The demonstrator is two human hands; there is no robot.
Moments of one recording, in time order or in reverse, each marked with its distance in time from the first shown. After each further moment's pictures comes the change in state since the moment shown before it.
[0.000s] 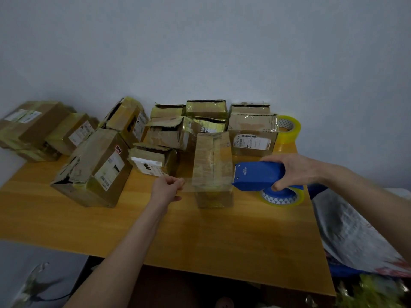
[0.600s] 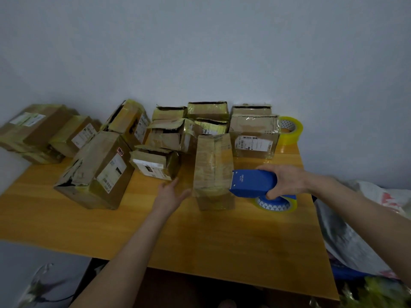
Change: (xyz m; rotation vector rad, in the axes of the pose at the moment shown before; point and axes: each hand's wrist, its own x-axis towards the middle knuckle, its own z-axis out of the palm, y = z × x) left_hand 0.016 -0.023 0.002 0.723 -0.070 0.024; right_hand 0.017 0.003 0.026 -0.028 -0.028 0.071
